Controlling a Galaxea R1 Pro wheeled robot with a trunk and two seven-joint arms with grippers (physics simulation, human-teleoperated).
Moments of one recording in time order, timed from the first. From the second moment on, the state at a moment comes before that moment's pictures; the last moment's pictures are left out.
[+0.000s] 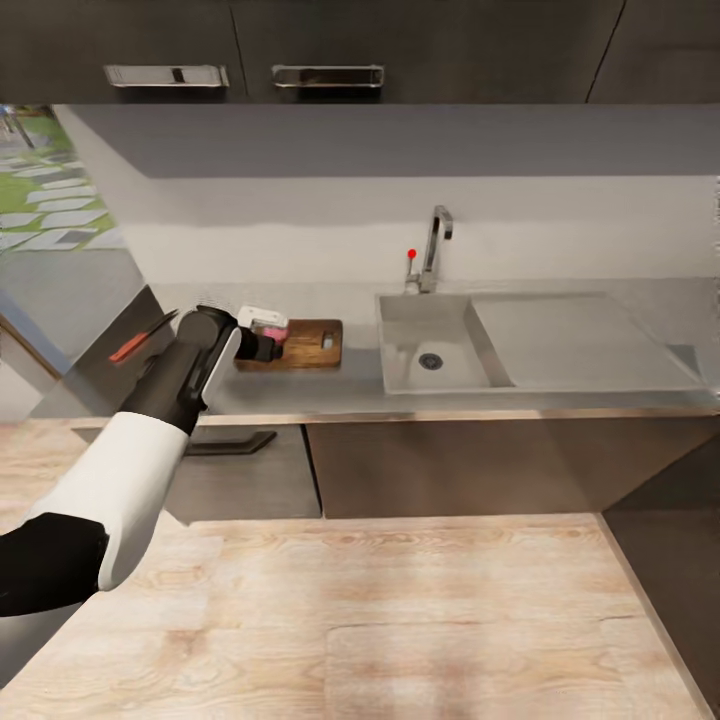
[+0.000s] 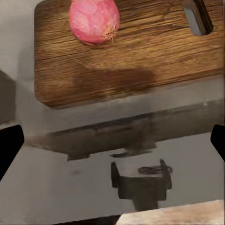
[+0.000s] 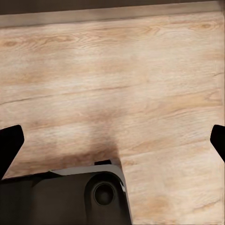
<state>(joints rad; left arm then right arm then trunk) -1.26 0.03 -0.23 -0.93 0.04 1.01 0.00 -0.06 0.07 -0.26 -0.04 0.25 -1.05 -0.20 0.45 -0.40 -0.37</state>
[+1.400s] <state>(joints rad) -1.25 -0.03 -0.22 -0.01 0.07 0.41 0.00 -0.06 0.06 -0.26 -0.04 0.25 -1.05 -0.20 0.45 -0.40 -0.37</state>
